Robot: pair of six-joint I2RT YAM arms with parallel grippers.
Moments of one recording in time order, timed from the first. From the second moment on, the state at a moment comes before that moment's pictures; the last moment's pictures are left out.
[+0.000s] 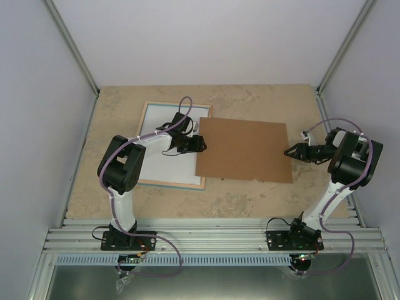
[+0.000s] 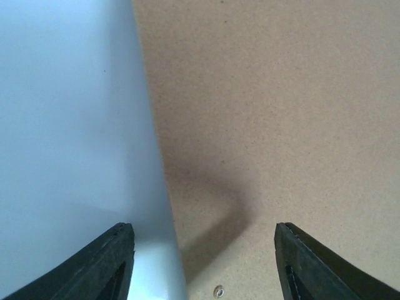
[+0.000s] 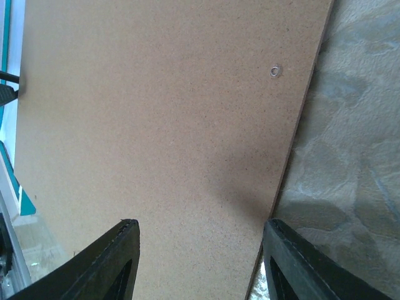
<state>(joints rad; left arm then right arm) -0.47 1.94 1.19 -0.25 0.35 -0.42 -0.46 2.02 1.20 -0.85 -0.86 -0.59</state>
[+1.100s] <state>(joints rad) -0.44 1.84 1.36 -0.05 0.79 -0.80 -0.37 1.87 1.28 -0.83 -0.87 -0.57</state>
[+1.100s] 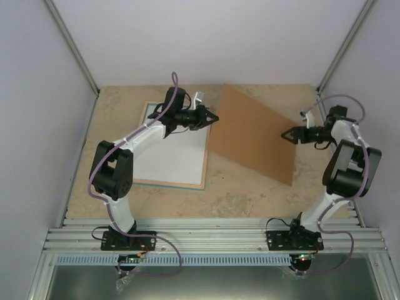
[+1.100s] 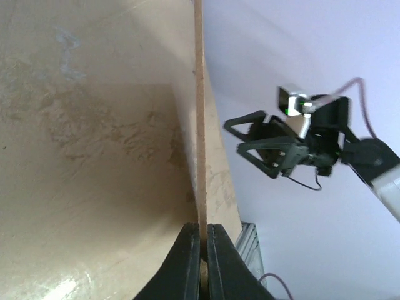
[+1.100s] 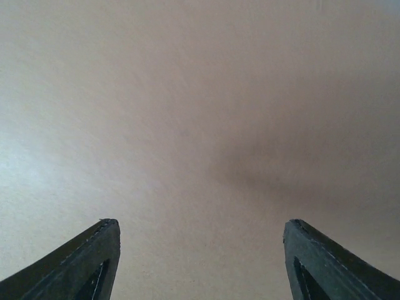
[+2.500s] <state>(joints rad) -0.27 1.81 1.28 0.10 0.76 -1.27 0.75 1.24 0.69 0.10 0.52 -0.97</state>
